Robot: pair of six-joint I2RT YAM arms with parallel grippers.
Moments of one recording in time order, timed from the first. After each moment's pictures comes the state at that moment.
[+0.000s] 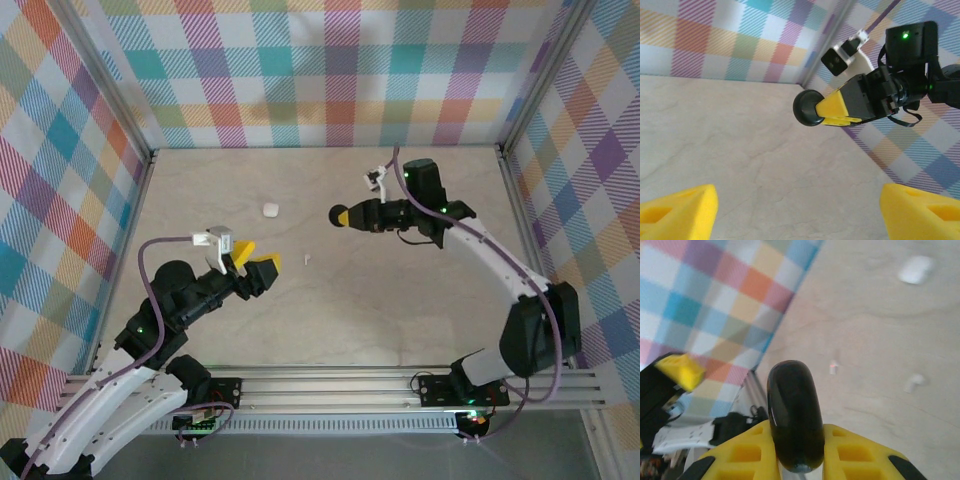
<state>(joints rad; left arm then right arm) -0.63 0.55 0.64 -0.23 0.10 -0.43 0.37 1.48 1.18 -0.39 -0.87 0.43</state>
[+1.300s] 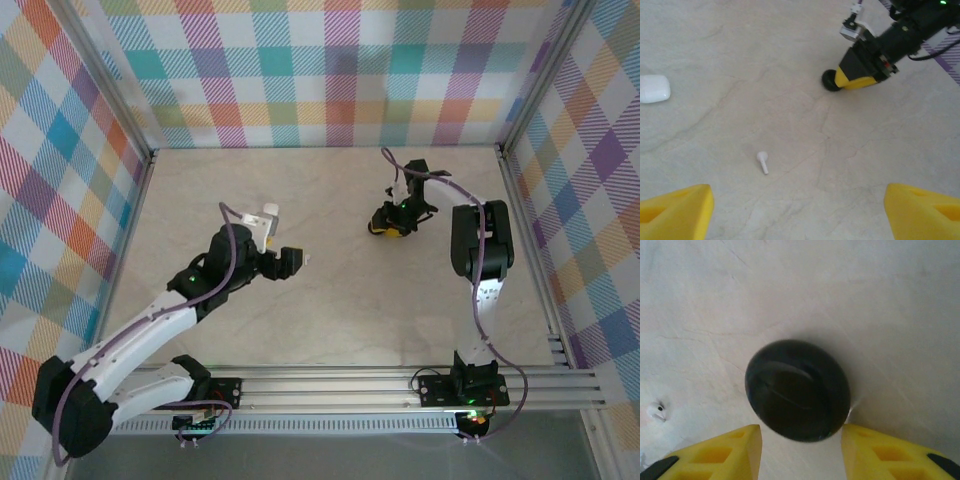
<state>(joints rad) -0.59 1.04 0.76 -0.25 0.04 -0.29 0.18 2.17 1.62 -0.86 -0.52 0.17</state>
